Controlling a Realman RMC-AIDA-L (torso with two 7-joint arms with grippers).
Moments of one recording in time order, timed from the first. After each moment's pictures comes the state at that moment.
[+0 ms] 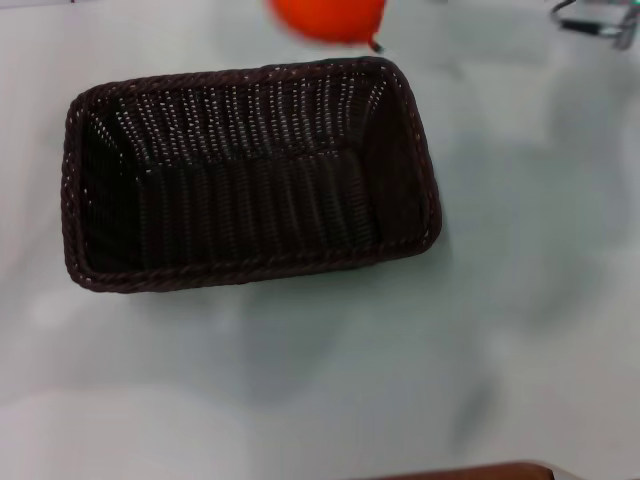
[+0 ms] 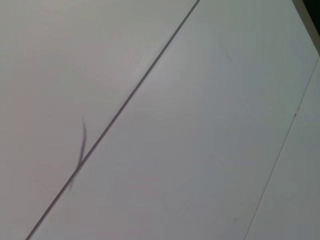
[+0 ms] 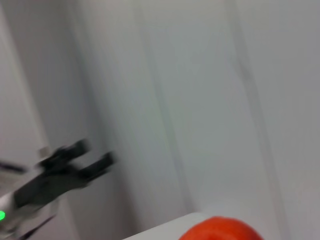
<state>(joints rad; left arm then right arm) -0.34 -2.16 -2.86 -0.61 1.38 -1.71 1.69 0.73 2.00 2.33 0.67 -1.71 1.53 1.55</state>
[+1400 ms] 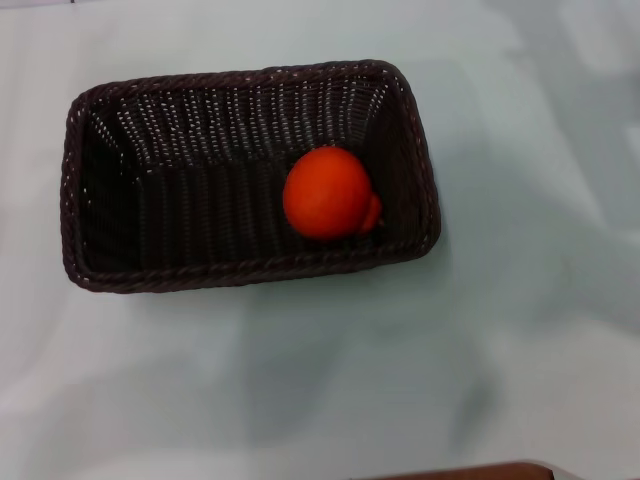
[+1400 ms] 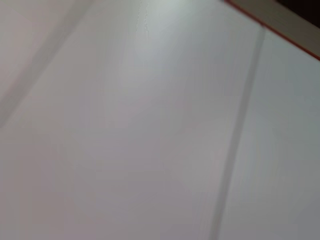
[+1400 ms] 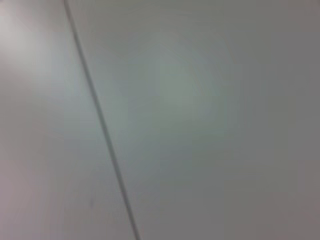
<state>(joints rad) -0.23 -2.16 -2.88 -0.43 1.01 -1.74 2.13 0.52 2.09 2.51 0.09 -0.69 1.57 0.71</state>
